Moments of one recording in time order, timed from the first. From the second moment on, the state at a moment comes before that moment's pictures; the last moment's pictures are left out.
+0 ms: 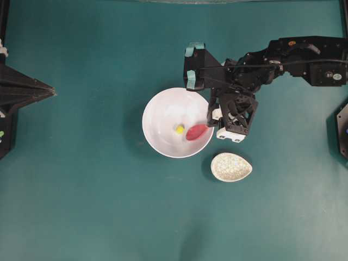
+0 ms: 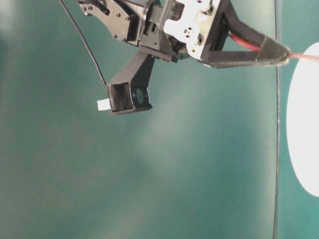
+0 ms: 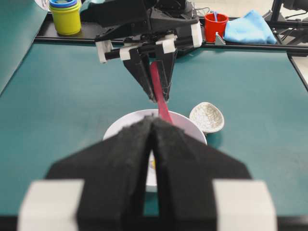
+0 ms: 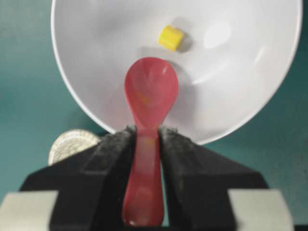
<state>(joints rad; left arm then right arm) 0.04 -1.09 1.15 0.02 -0.03 -0.01 -0.20 -0.02 0.47 0.48 0.73 -0.34</state>
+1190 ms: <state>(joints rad) 0.04 -1.09 1.15 0.02 -0.03 -0.01 -0.18 0.03 0.54 0.48 0.40 -0.35</state>
